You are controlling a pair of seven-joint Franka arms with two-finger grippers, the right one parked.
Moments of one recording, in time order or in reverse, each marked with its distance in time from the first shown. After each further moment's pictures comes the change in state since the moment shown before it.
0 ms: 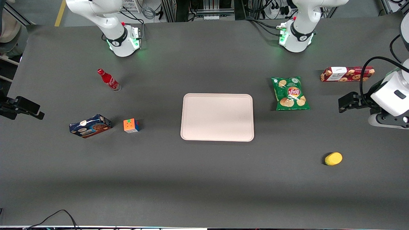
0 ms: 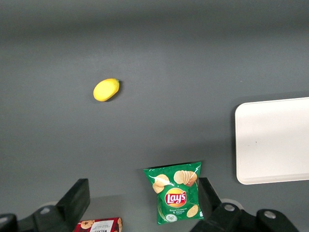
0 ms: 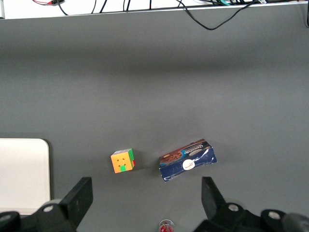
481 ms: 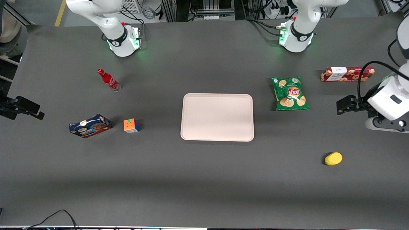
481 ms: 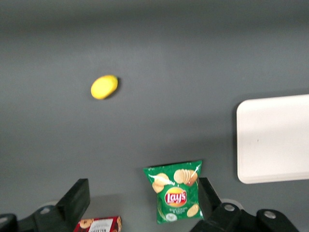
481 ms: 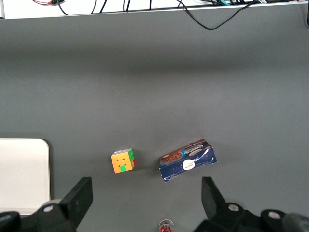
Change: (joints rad) arm 0.000 0.021 0.000 -0.002 -0.001 -0.003 0.001
